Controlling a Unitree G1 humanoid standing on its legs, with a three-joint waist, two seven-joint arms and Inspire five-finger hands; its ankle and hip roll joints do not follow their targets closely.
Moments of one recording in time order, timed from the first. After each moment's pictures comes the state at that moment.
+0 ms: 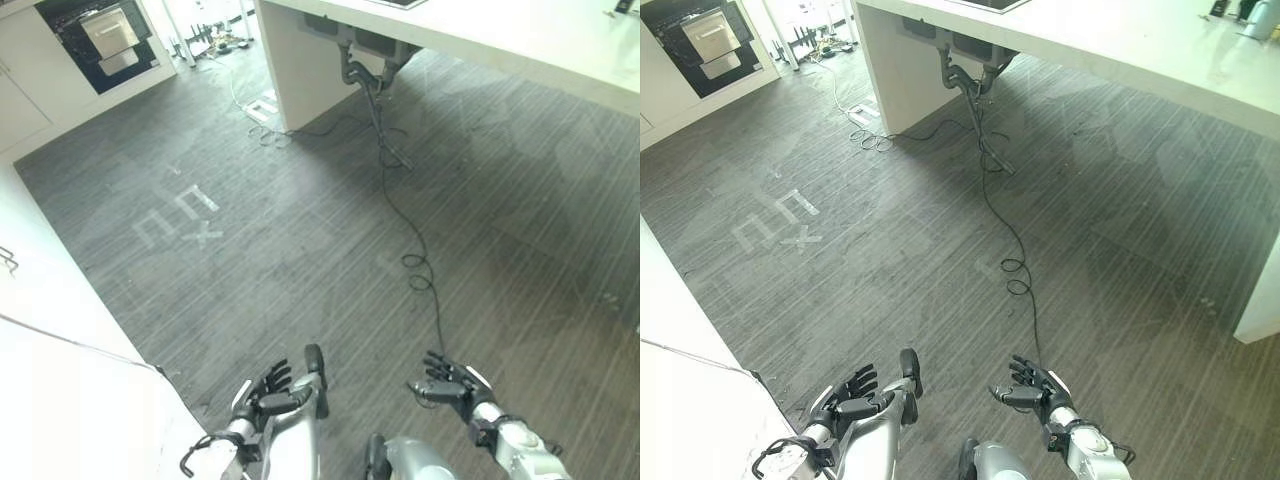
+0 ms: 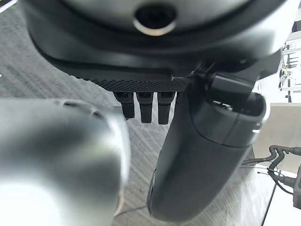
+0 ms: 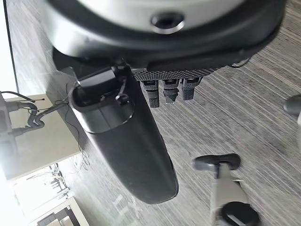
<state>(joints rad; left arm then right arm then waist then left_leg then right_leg) 0.07 0.26 -0.14 0.74 -0.45 -0.16 -0.17 0.00 -0.43 0.22 0.64 0.56 -0.07 0.18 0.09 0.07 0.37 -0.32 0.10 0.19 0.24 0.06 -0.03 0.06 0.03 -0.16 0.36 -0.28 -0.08</state>
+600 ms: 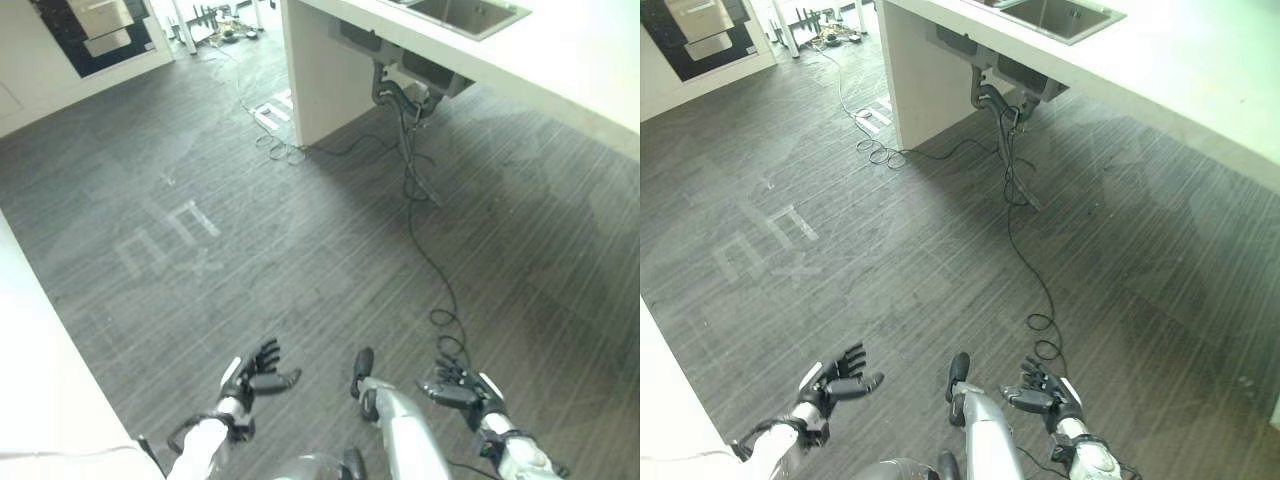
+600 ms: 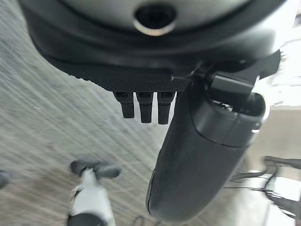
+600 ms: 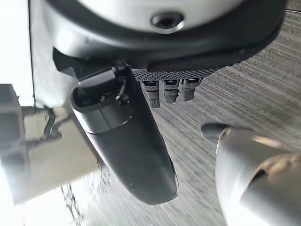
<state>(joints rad) 0.10 0.26 -0.18 0.69 -0.42 -0.16 -0.13 0.12 -0.39 0.11 0.59 0.55 -0.12 0.15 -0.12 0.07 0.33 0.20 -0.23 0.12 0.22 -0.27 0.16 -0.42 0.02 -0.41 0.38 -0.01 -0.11</state>
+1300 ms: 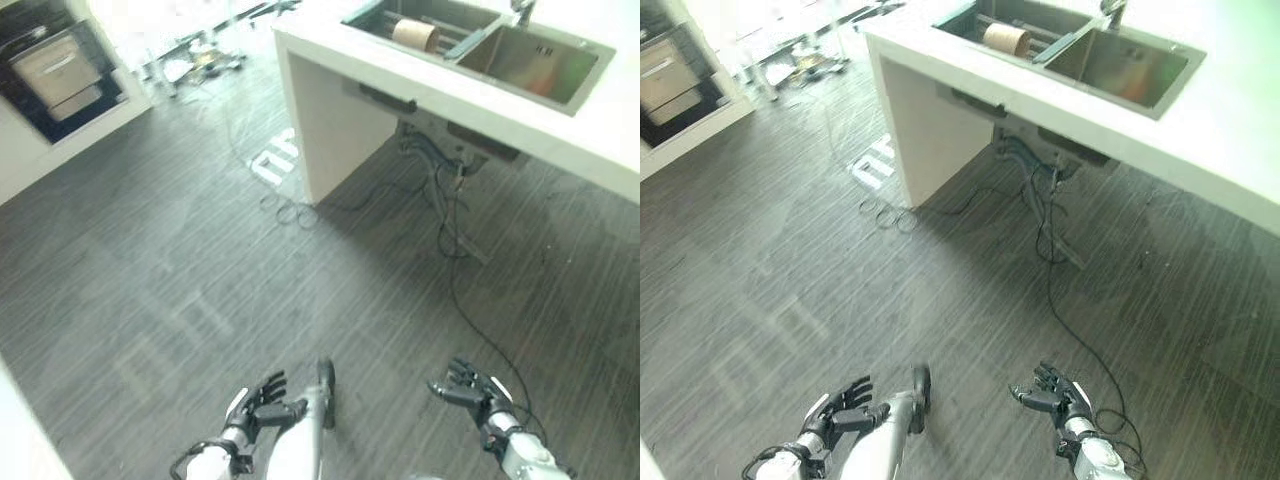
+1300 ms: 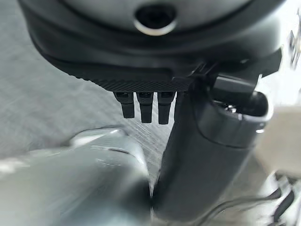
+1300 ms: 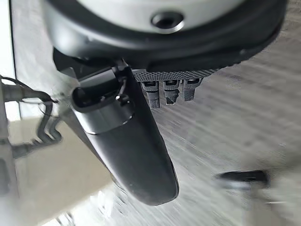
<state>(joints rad) 0.08 0.30 -0.12 0.79 -0.26 -0.11 -0.18 0.06 -0.39 0.15 0.68 0.63 -0.13 0.09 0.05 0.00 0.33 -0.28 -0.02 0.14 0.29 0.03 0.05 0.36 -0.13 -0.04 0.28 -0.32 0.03</state>
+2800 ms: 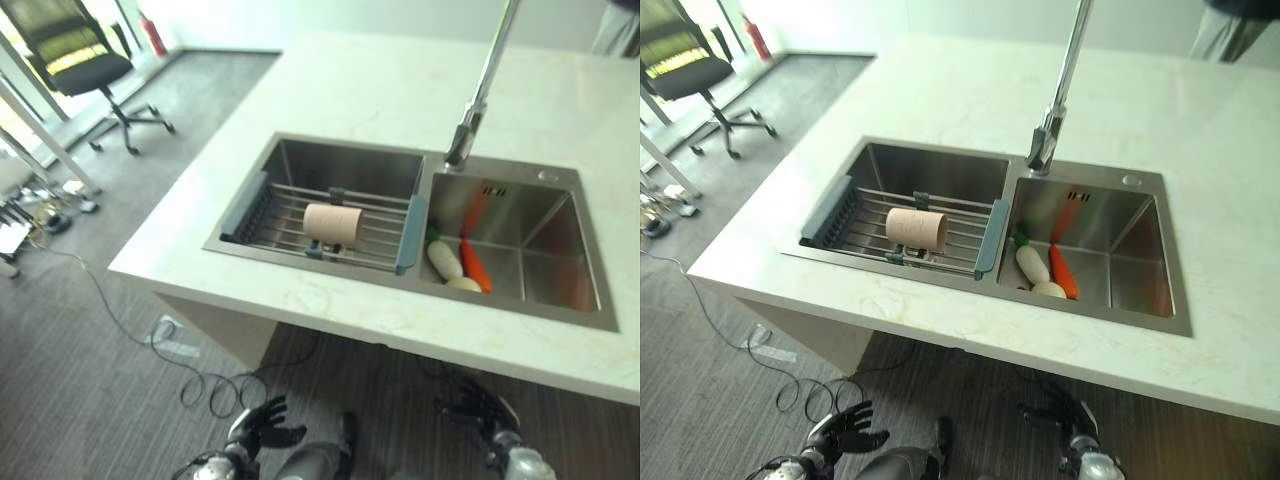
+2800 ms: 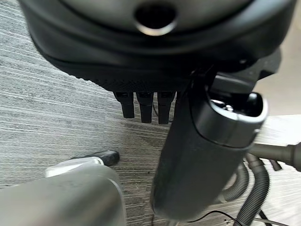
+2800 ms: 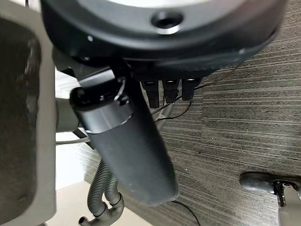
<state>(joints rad) 0.02 0.27 -0.17 0.95 -0.25 -0.09 -0.16 0.00 -0.36 0.17 0.96 0.52 -0.18 0.03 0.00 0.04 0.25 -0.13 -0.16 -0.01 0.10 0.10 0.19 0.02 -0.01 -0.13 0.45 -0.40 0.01</state>
